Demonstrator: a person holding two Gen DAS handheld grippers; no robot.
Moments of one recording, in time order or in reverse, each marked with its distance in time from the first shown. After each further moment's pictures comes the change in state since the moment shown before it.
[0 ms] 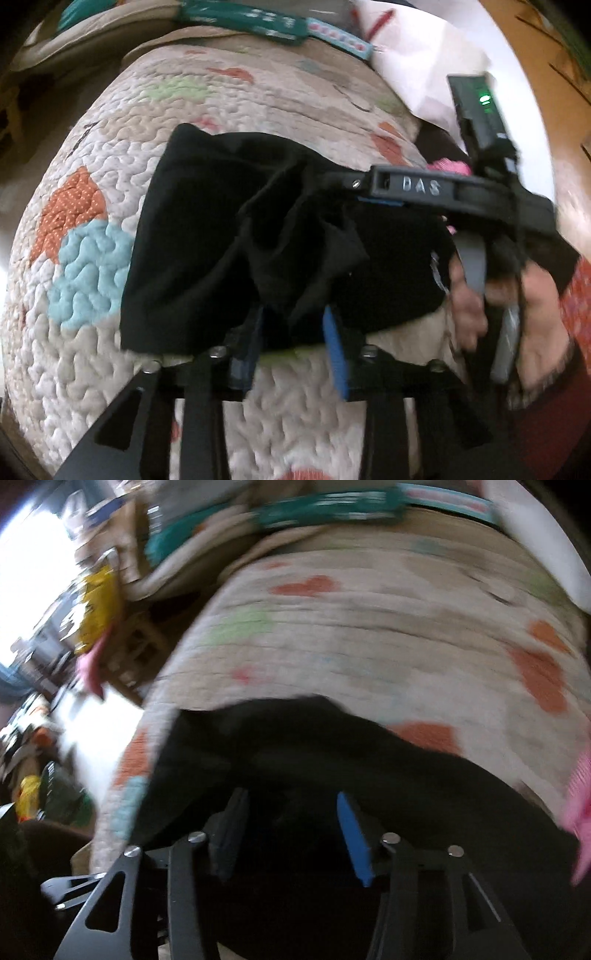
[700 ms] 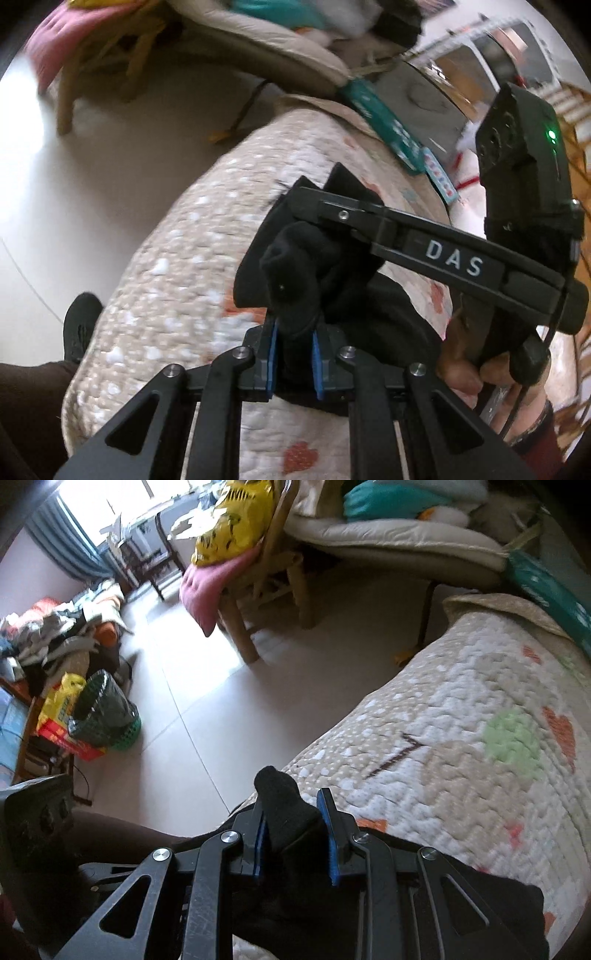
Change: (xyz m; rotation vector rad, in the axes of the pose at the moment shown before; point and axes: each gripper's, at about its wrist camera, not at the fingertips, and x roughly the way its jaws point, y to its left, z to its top) left arm -0.094 0.166 0.020 -0.466 -0.251 -0.004; right arm 0.069 0.268 0.069 -0.490 0.110 0.218
